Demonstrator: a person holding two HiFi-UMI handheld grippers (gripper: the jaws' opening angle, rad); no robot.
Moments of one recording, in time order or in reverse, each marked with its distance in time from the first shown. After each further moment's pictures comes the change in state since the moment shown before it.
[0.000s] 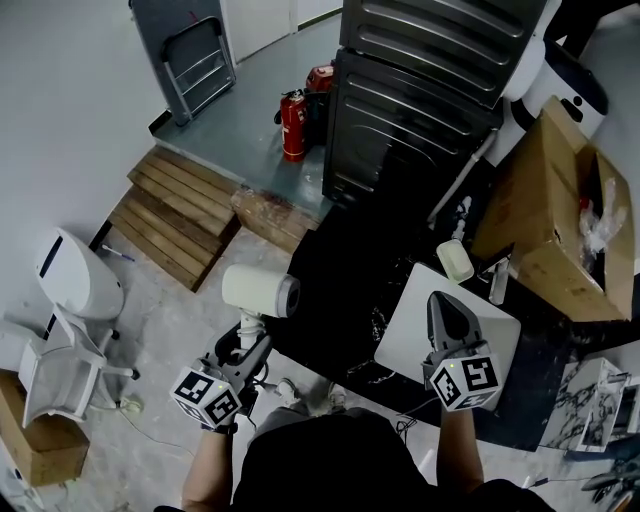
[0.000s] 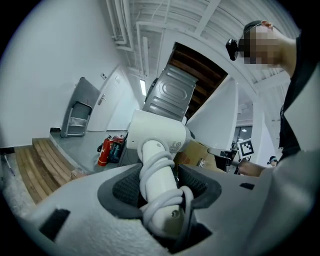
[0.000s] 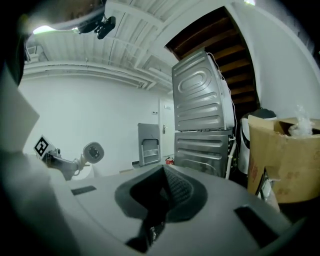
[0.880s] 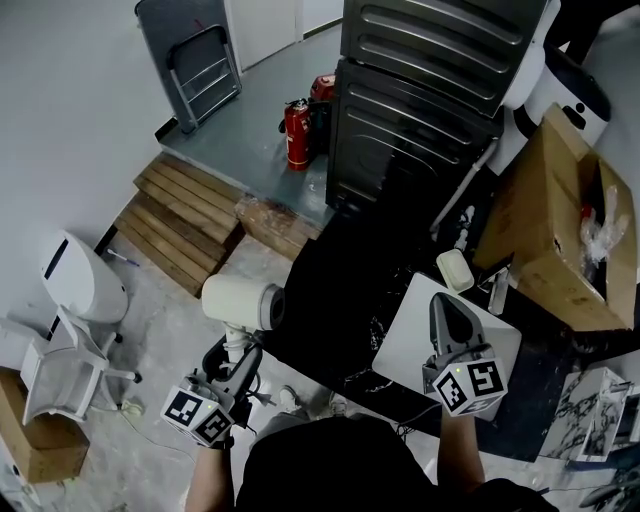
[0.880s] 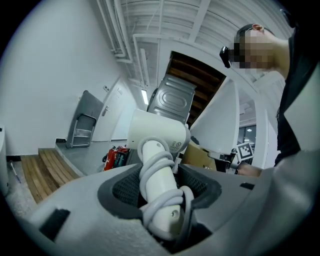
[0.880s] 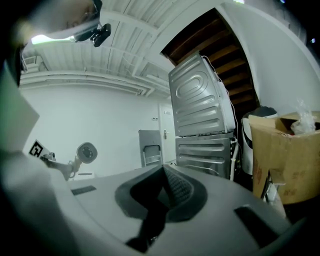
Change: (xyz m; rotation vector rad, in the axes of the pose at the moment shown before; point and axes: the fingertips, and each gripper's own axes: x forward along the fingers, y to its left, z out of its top) left arm -0.022 -0.015 0.036 0.039 -0.088 0.076; right arm 0.003 -0.009 0.024 0.052 -0.064 0.030
